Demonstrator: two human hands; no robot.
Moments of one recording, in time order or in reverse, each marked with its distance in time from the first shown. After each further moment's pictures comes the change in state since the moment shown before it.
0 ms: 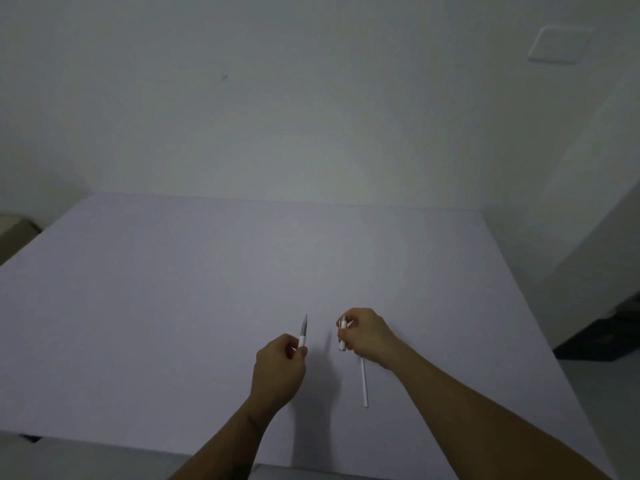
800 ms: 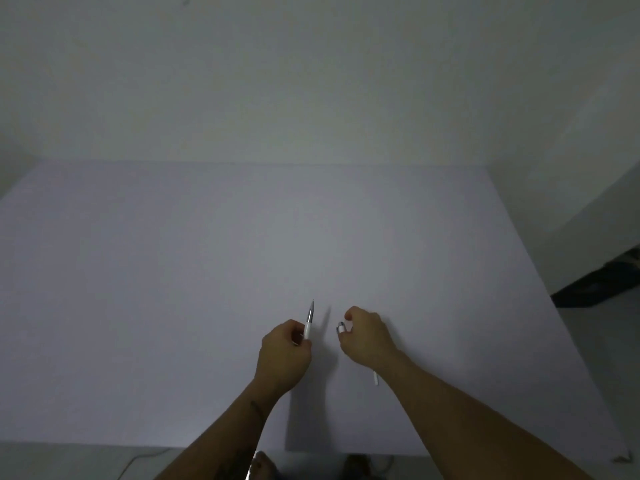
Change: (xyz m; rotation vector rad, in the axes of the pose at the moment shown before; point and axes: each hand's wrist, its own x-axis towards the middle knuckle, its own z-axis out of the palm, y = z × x) left_hand 0.028 -0.023 0.008 0.068 -0.206 -0.023; right_hand 0.020 0.041 0.051 -0.374 0.109 0.096
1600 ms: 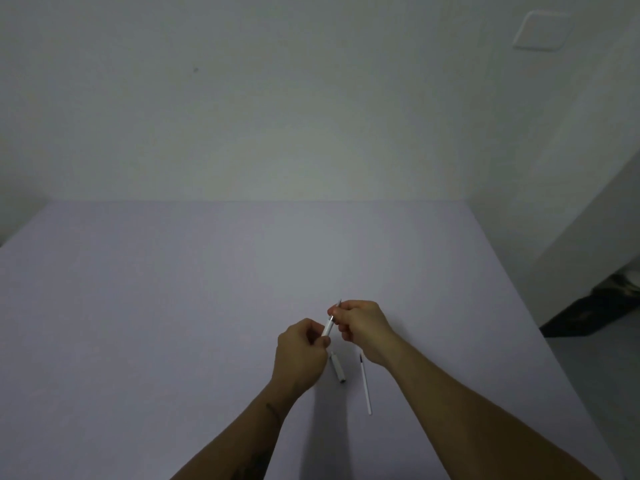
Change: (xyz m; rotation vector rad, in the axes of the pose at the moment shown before) left_hand 0.006 0.062 0.003 -0.127 0.048 0.109; right_hand 0.000 -0.043 -0.069 0.932 -0.087 0.139
